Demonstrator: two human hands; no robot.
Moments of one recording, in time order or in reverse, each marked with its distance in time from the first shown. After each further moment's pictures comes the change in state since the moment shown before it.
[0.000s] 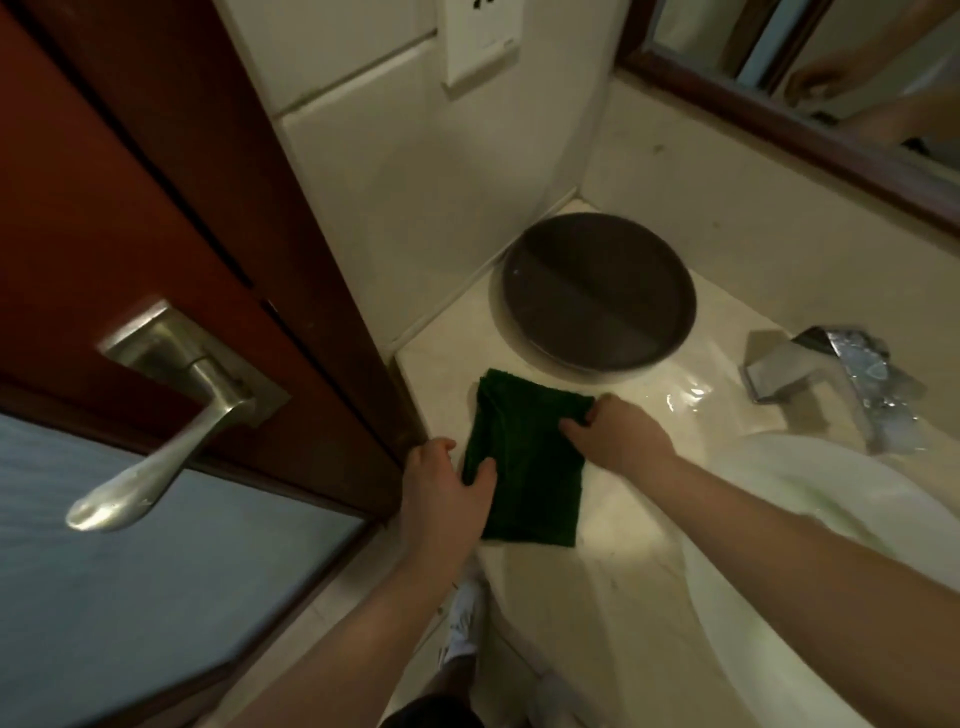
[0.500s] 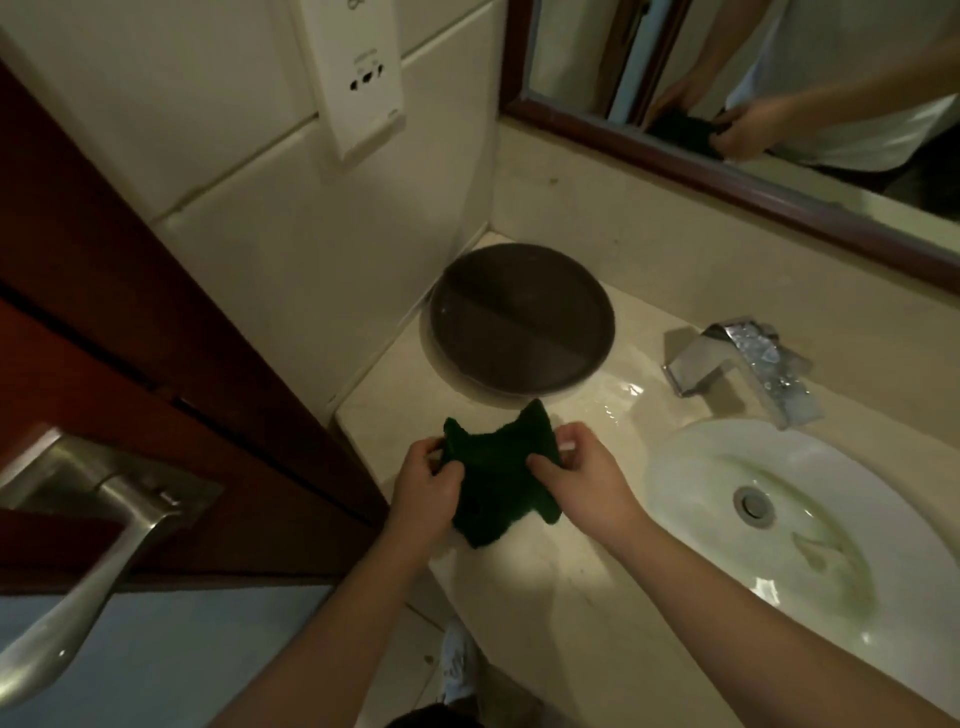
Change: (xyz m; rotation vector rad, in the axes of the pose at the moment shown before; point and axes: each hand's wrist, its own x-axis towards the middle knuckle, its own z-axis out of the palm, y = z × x) left_hand 0.046 0.043 -0.003 -0.581 -0.457 -0.217; right_hand -0.064 0.002 -0.006 0.822 0.120 -0.012
